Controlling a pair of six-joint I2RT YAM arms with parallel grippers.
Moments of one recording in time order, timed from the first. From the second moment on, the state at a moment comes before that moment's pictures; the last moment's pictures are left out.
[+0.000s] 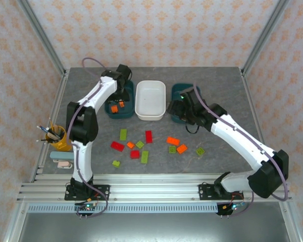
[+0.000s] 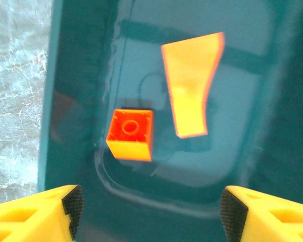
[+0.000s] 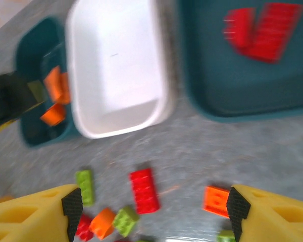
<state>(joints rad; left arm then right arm) -0.27 2.06 1.87 -1.13 -0.23 -0.57 0.58 1.30 1.19 -0.78 0.10 0.93</state>
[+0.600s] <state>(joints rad) -0.73 1.44 1.15 -0.68 0.15 -0.64 0.37 1.24 0.68 -0.87 -0.01 1.26</state>
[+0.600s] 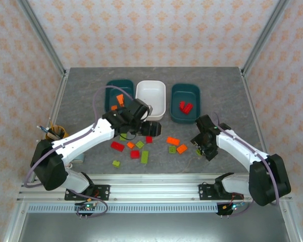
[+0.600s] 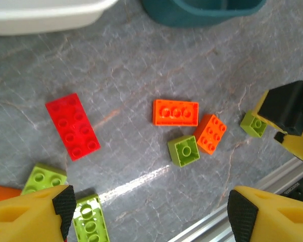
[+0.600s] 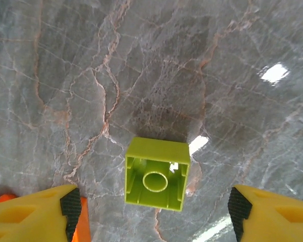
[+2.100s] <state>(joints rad) -0.33 1.37 1.28 -0.73 0.03 -0.85 0.66 2.37 2.20 -0.98 0.04 0.75</state>
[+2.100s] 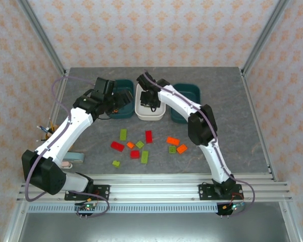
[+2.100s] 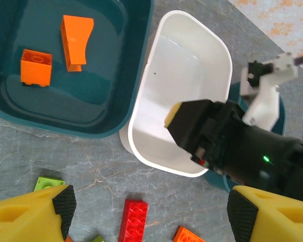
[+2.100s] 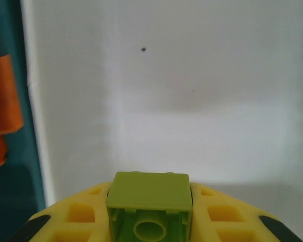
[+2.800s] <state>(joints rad) -0.32 1.33 1.18 -0.79 0.02 -0.85 0.62 2.45 2.37 -1.06 0.01 0.67</state>
